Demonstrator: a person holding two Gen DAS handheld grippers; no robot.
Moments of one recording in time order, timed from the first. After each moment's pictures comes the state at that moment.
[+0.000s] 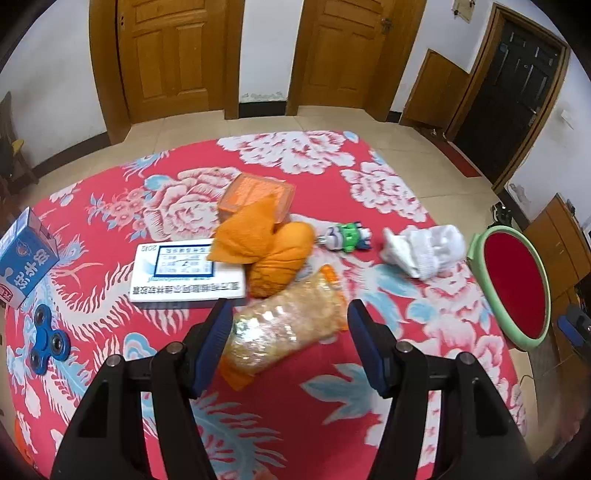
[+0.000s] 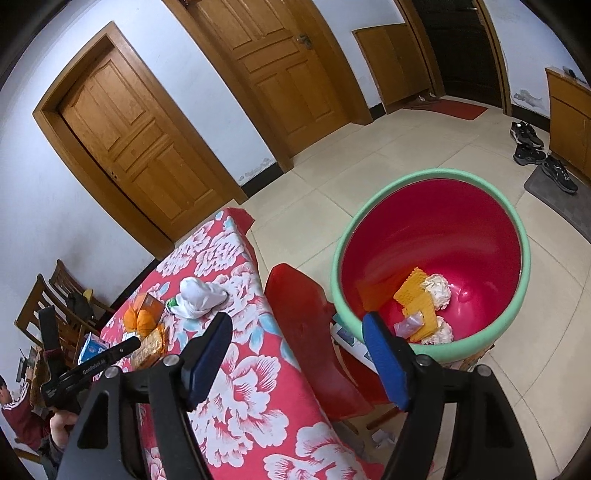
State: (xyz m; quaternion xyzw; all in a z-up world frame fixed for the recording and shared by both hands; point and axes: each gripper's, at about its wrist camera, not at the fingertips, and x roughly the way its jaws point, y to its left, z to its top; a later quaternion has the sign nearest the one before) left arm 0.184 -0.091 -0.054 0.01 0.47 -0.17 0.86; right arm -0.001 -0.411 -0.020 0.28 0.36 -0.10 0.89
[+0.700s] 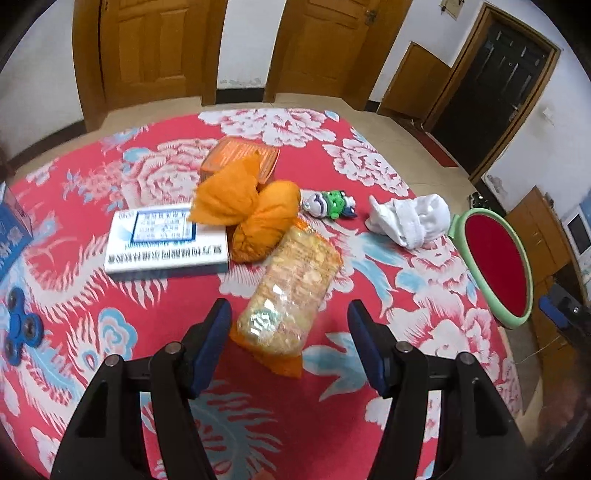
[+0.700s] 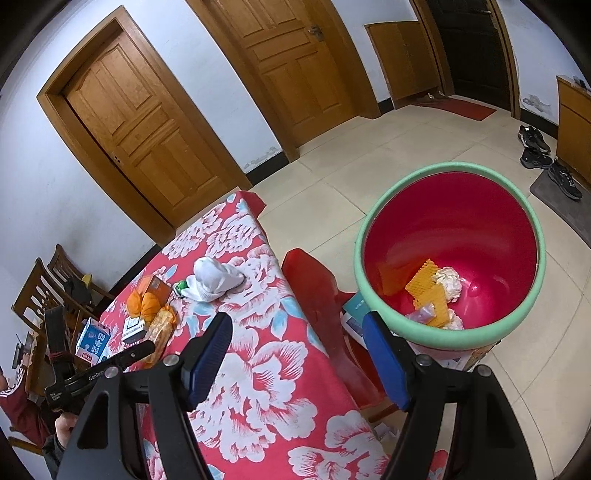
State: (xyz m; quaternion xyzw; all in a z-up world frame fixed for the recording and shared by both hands) left arm 0.172 -0.088 -0.067 0.00 0.49 -0.22 0.84; right arm 0.009 -0.382 -0.020 0.27 0.37 -0.08 0.88
